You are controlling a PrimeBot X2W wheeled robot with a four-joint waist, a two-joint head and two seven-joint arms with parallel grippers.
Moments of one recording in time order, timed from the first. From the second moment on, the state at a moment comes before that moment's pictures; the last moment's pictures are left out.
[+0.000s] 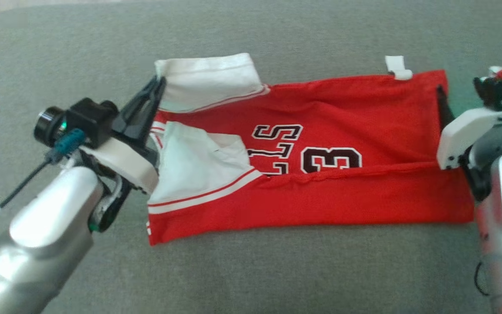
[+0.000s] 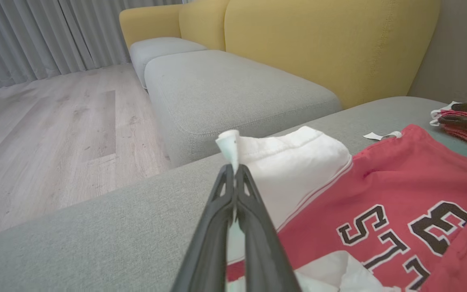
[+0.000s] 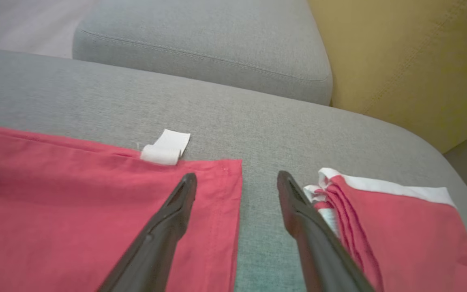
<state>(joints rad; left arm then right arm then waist) -0.73 0.51 -0.88 0.33 -0.71 0.03 -0.12 -0.54 -0.17 -0.09 0.52 -0.11 0.13 0.21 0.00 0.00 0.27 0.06</state>
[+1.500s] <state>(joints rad) -1.01 0.50 -0.87 0.50 -0.64 0.02 -0.12 -1.04 -0.23 0.06 1.07 0.11 0.13 -0.08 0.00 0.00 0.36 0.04</state>
